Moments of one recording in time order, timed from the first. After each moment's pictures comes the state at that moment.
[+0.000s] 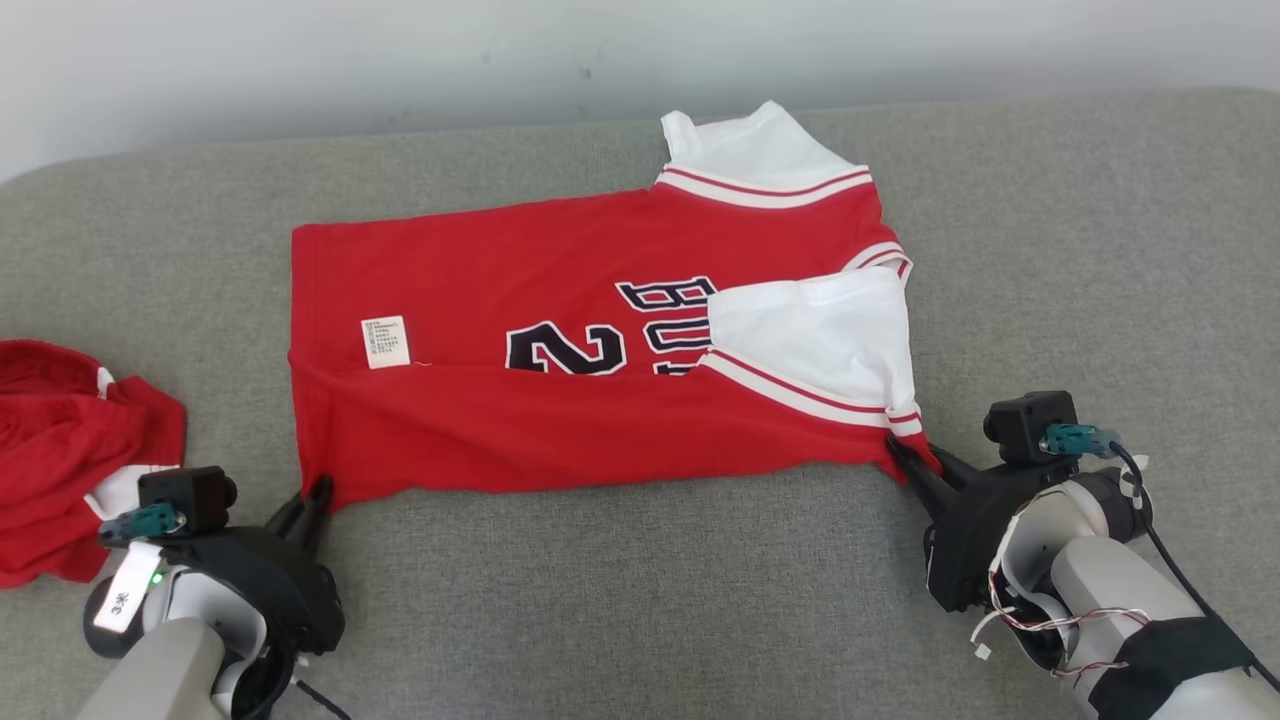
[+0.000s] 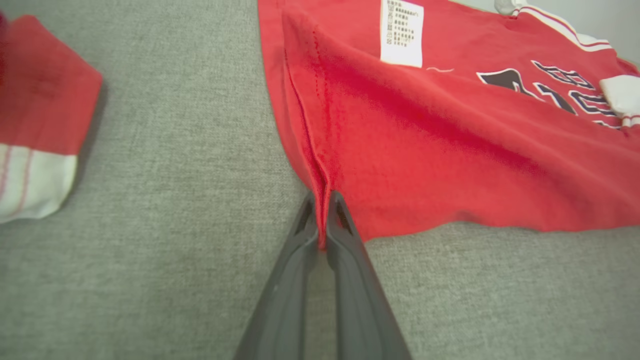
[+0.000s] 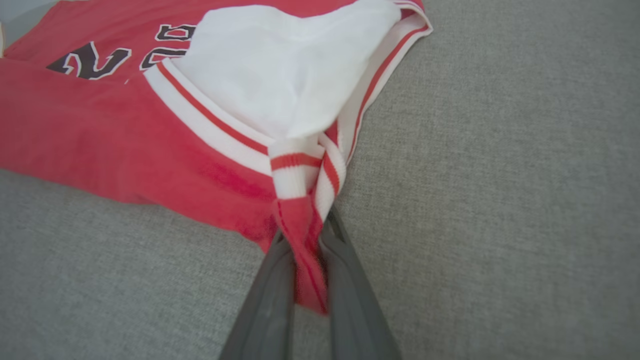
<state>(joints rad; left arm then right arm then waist) -0.56 0.31 -0.59 0.84 -0.71 -0.12 -0.07 -0.52 -0.26 0.50 0.68 0.61 0.13 0.02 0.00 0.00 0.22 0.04</state>
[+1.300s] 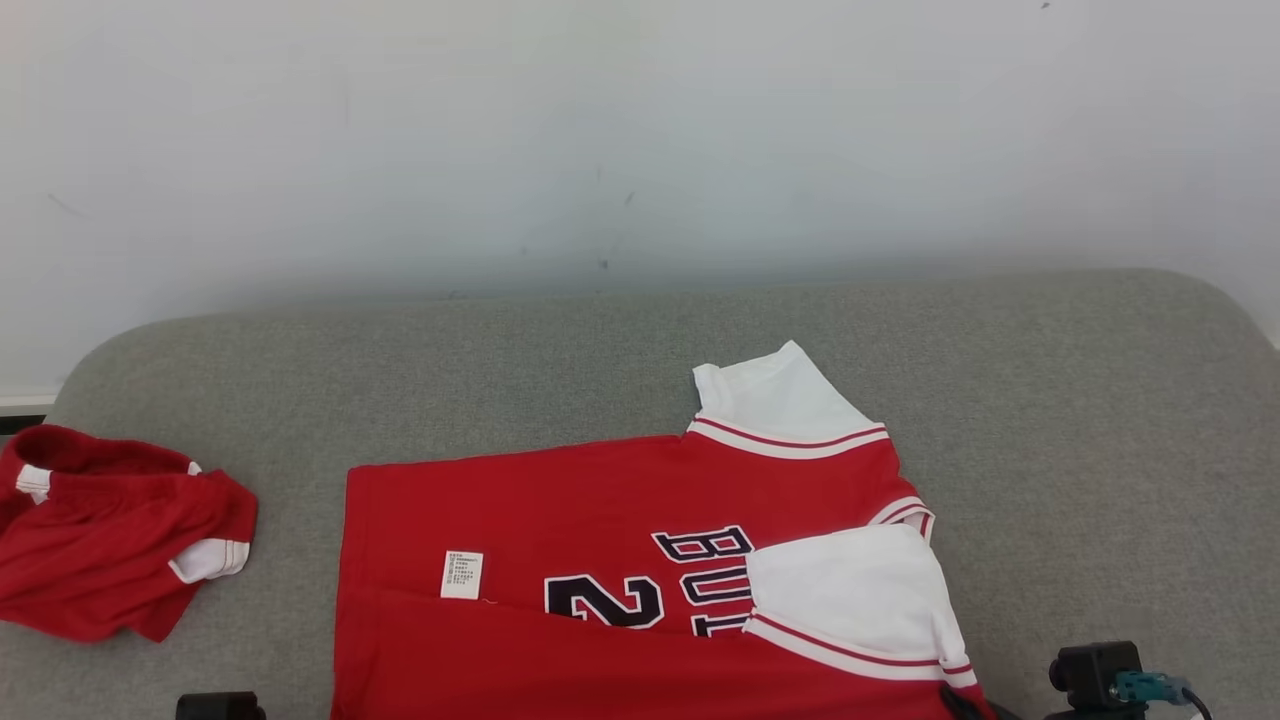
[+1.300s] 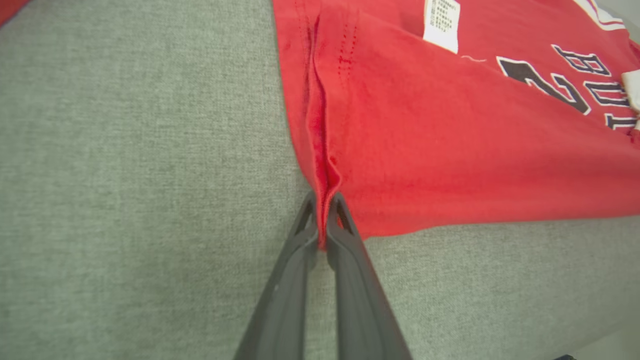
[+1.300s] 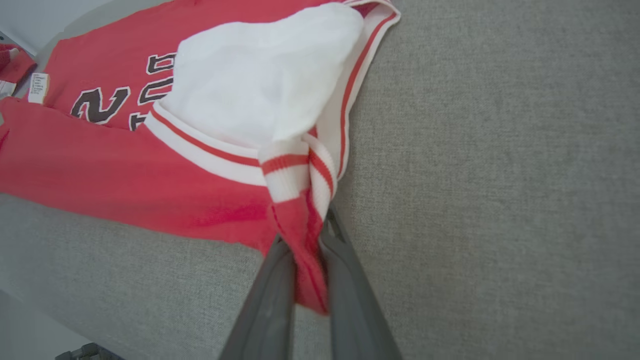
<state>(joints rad) -0.23 0.39 -0.70 0.73 -0.79 -0.13 -0.04 -0.06 -0.36 0.46 0.48 0.77 0.12 0.02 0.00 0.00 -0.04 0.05</state>
